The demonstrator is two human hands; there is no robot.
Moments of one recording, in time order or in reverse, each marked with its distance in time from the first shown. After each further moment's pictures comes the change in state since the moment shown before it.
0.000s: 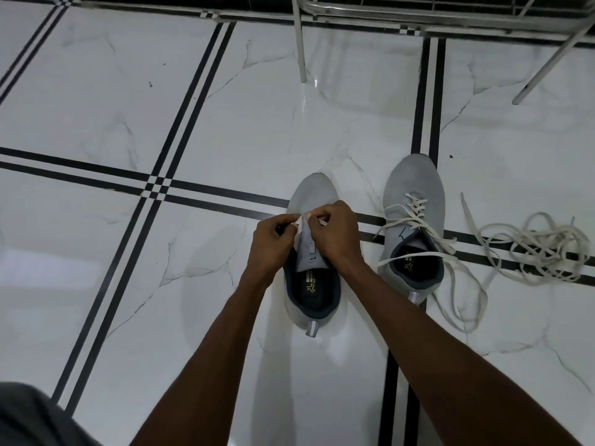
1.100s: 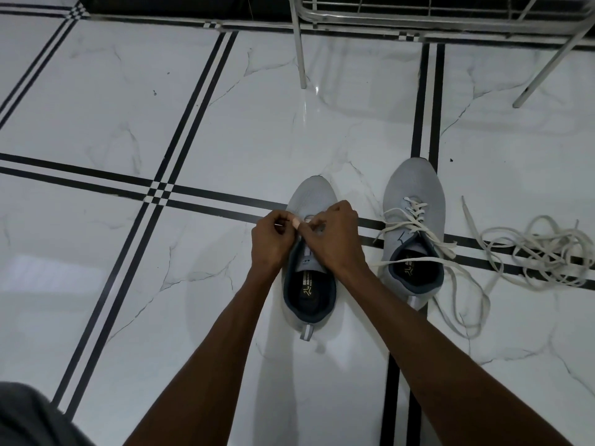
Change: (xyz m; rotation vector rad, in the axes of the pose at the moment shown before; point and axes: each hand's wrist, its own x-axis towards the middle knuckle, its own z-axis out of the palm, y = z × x) left_hand 0.017 -0.008 0.008 0.118 0.125 0.065; right_hand -0.001 0.003 -0.006 -0.127 -0.085 -0.145
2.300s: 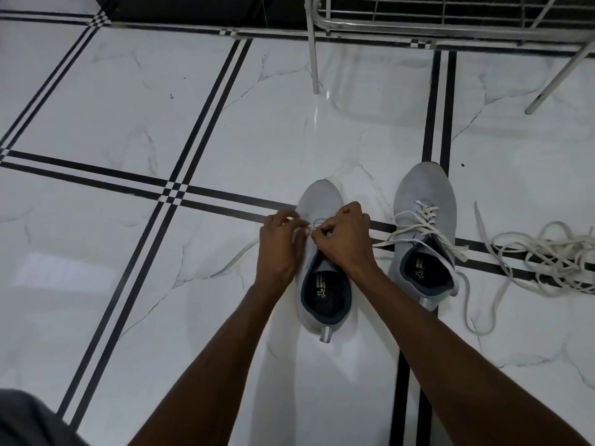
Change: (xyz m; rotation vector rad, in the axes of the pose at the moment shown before) left_hand -0.009 -0.011 -0.010 0.430 0.039 0.428; right_hand 0.001 -0.009 -0.003 -0.197 -0.102 0.094
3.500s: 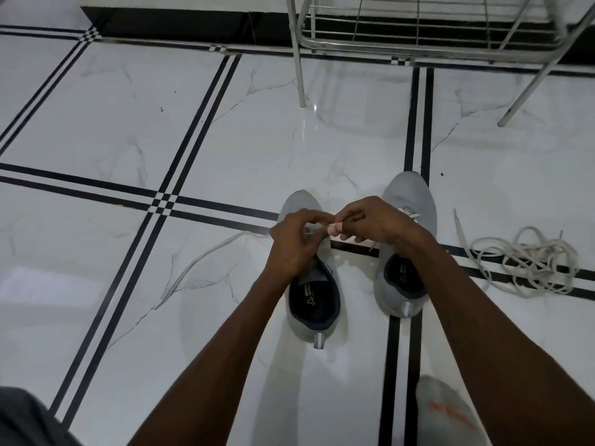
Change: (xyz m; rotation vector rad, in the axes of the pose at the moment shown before) left_hand 0.023 0.056 -0.007 -0.418 -0.178 -0.096; right_hand 0.020 0.012 -0.118 0.366 -0.458 0.112
